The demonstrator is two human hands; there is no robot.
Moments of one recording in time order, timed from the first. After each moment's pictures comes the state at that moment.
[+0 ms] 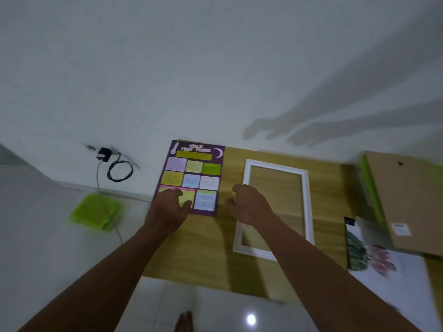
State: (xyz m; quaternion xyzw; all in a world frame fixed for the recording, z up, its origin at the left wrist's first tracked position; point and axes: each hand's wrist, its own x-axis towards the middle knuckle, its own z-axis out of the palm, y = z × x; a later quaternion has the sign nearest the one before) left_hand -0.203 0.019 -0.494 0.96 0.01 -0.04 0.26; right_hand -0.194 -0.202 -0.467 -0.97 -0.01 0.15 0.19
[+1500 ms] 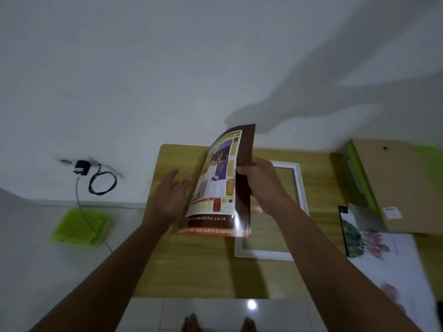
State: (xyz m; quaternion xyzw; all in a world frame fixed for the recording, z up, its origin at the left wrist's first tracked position) left_hand -0.154 0.002 -0.460 0.82 0.14 -0.13 0.54; right_hand -0.169 -0.200 -0.400 -0.72 0.20 0.05 0.67
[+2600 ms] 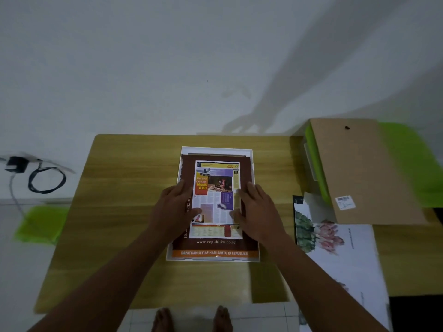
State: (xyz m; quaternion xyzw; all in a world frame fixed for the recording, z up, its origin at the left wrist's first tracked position) left_hand -0.184 -0.160 -0.539 0.96 -0.16 -0.13 0.17; right_hand -0.241 -0.387 -0.546 -0.98 0.04 0.11 0.17
